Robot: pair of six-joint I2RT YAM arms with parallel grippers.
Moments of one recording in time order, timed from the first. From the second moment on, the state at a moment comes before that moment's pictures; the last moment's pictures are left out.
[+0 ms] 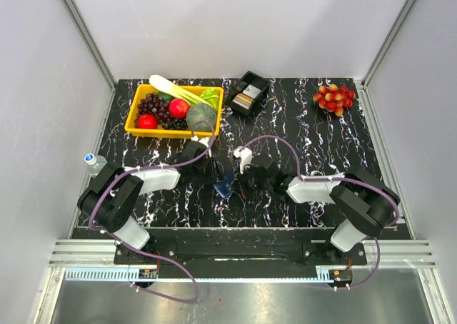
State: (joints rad) left arm -0.57 1.58 0.66 0.07 0.20 -0.66; right arm 0.85 1.59 0.61 0.43 -0.21 0.29
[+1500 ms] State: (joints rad) left arm -0.47 1.31 0.99 -0.49 0.05 -0.48; right arm 0.36 2.15 1.91 -0.41 0.11 0.67
